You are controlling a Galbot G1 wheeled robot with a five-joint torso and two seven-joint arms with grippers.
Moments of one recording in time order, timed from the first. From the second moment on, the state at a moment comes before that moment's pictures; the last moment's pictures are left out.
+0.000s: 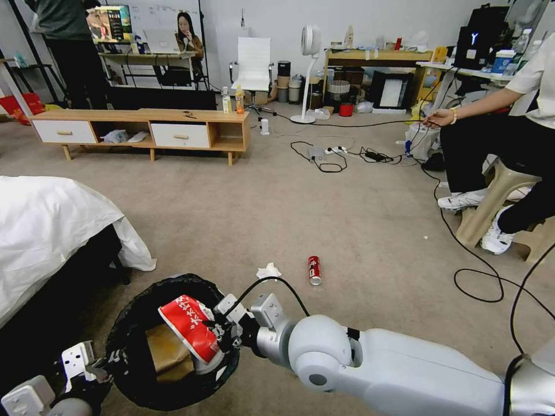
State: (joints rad) left arm 1.65 -1.54 -0.96 -2.36 -0.68 0.74 -0.16; right arm -0.29 1.04 -0.80 2.00 1.11 -0.56 0.40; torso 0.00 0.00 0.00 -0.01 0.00
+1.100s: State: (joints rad) left arm 1.64 -1.54 -0.94 -2.34 -0.67 0.74 -0.15; right arm -0.29 1.04 -0.75 2.06 1.14 -0.59 0.45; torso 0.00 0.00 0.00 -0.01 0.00
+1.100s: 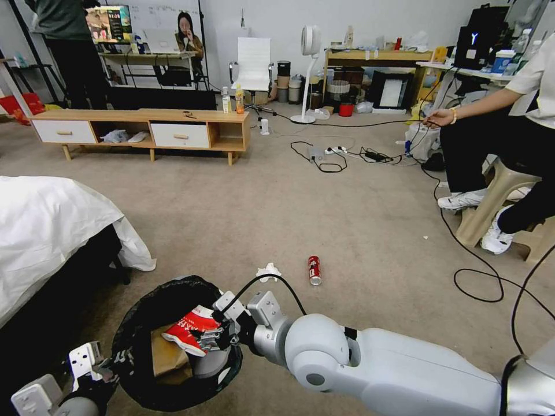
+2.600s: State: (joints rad) left arm 1.67 -1.55 -0.97 -2.33 -0.62 0.74 -0.13; right arm -0.79 0.90 0.18 2.20 0.83 0.00 0.19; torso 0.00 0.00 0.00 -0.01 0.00
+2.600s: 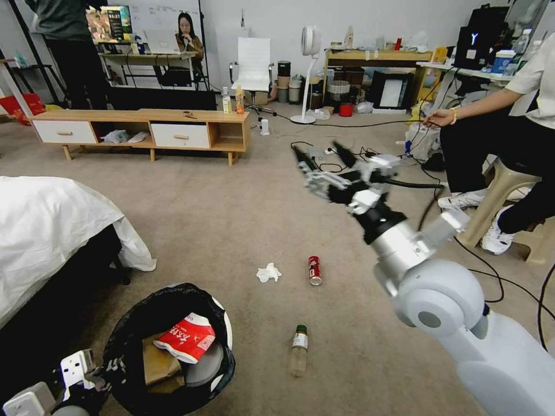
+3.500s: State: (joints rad) left arm 1.67 -1.55 -0.98 -2.31 -0.60 0.74 -0.12; right arm -1.19 0.89 0.09 2.26 0.64 -0.14 0.38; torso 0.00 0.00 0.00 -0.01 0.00
